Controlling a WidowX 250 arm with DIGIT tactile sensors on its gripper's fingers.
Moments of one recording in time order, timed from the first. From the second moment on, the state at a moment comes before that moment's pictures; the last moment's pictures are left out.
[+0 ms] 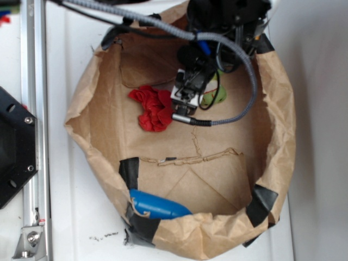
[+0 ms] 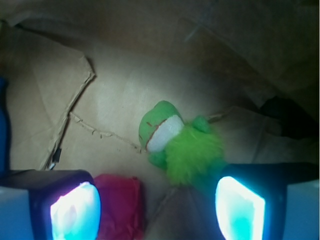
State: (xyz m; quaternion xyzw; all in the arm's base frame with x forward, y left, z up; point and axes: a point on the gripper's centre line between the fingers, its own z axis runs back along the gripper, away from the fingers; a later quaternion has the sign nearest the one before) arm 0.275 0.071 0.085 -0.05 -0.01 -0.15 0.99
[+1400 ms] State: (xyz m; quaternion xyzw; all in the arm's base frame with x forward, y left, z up) arm 0.224 0.034 0.058 -0.02 -0.01 -0.12 0.99
